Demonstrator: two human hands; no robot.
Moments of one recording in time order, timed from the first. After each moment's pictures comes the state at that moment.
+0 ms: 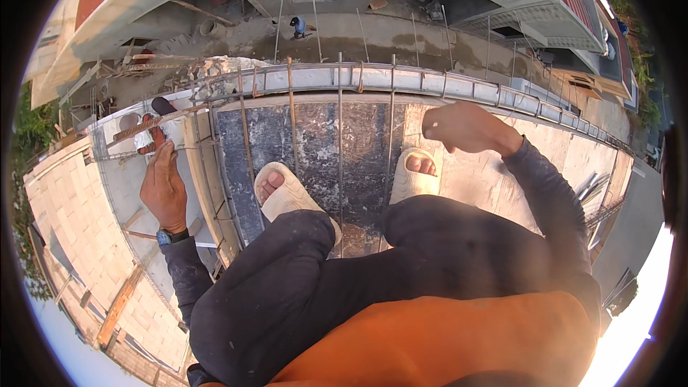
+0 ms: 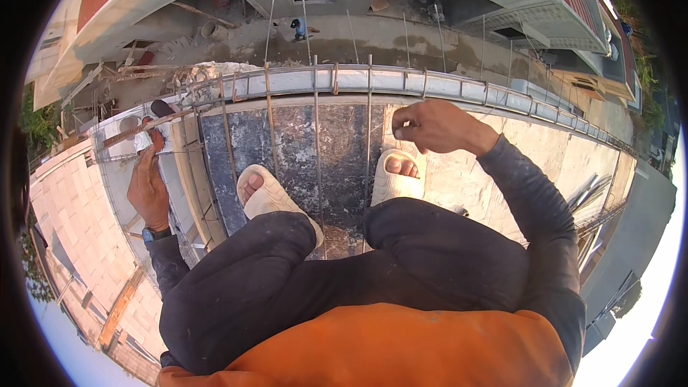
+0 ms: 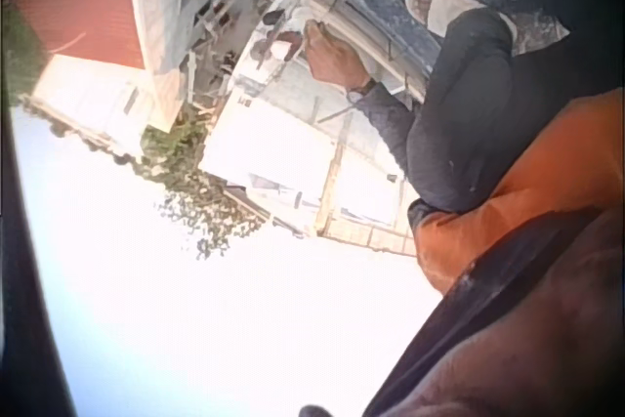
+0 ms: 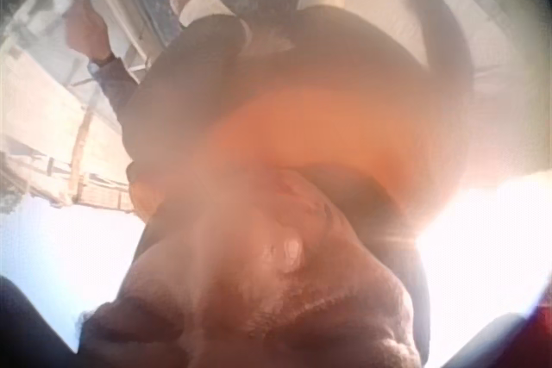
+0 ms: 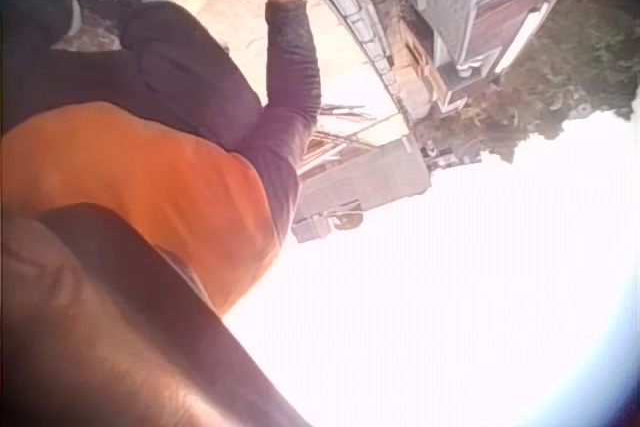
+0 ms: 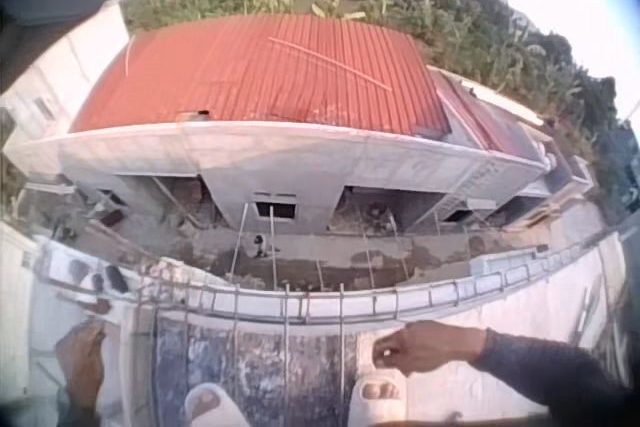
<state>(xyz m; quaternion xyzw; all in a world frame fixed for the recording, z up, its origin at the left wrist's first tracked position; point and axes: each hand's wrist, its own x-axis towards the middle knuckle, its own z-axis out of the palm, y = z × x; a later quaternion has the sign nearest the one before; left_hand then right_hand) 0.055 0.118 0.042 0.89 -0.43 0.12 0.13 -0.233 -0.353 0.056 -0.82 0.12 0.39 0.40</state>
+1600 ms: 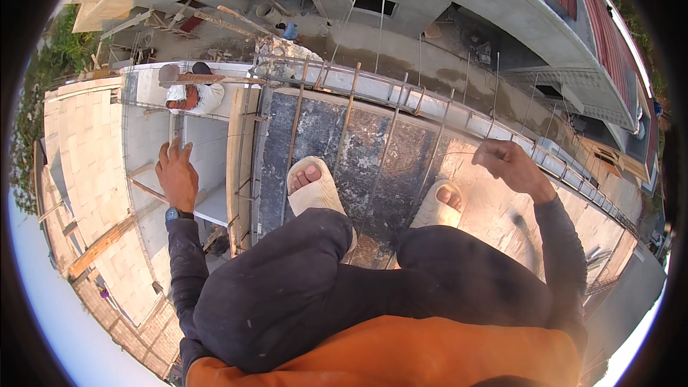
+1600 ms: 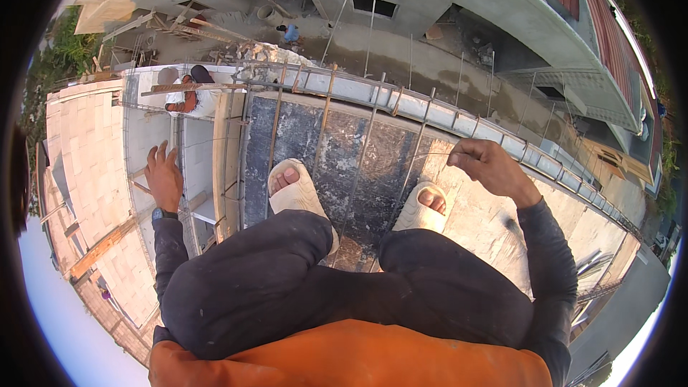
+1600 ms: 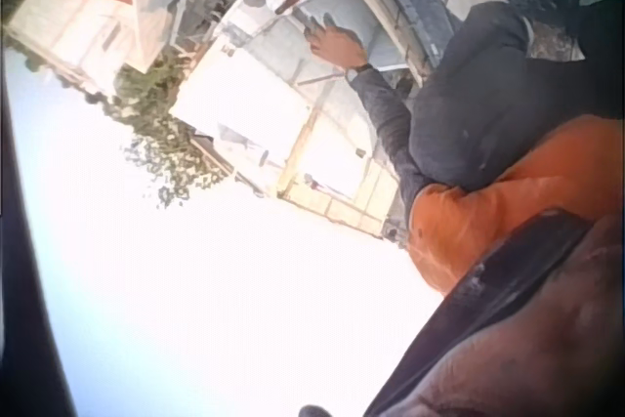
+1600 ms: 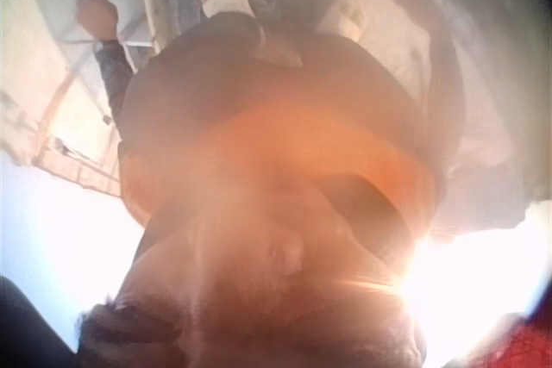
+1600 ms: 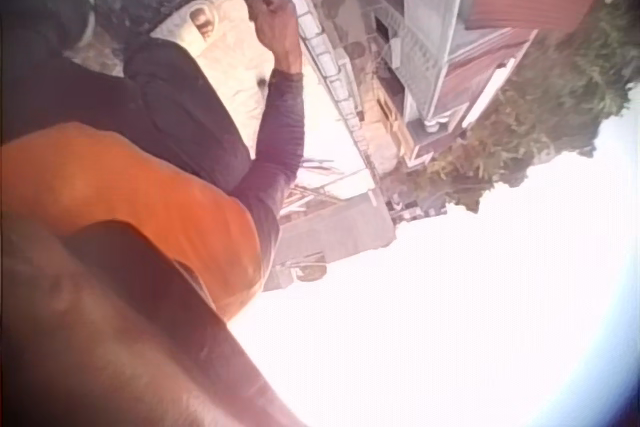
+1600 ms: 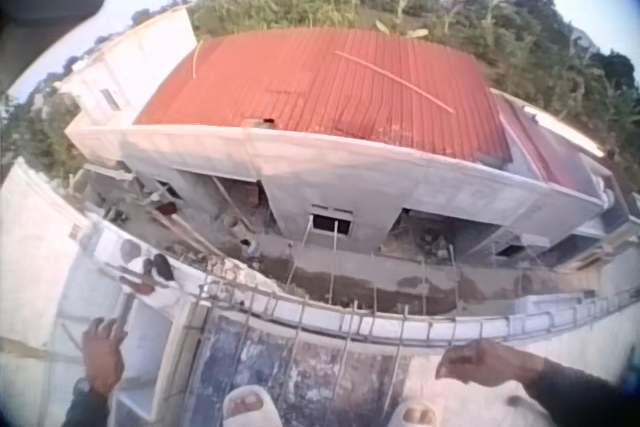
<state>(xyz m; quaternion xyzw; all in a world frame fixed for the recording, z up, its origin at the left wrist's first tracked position) 0.046 0.248 0.025 0.94 -0.26 0.03 -0.20 -0.232 -0.358 0.057 -0.77 0.20 0.32 0.51</state>
